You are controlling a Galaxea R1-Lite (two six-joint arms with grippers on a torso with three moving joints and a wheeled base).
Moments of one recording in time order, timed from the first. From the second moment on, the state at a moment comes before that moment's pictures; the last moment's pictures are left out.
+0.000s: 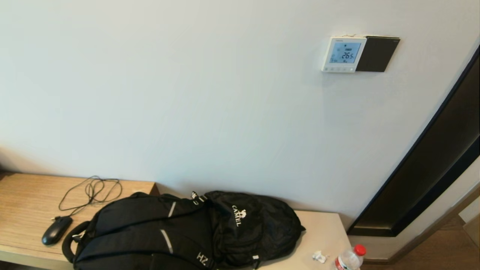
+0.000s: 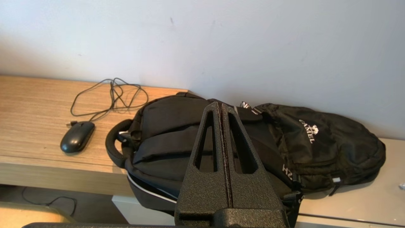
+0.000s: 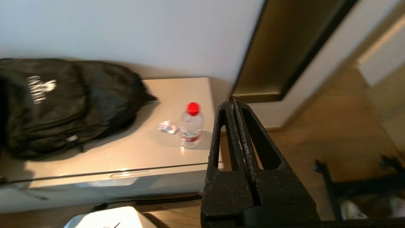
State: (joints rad) left arm 0.00 0.00 0.00 -0.01 0.00 -0.01; right arm 0.03 0.26 -0.14 0.10 -0.21 -0.08
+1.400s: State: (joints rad) left arm 0.00 0.00 0.00 -0.01 0.00 -0.01; right arm 0.00 0.00 0.00 0.00 0.01 -0.04
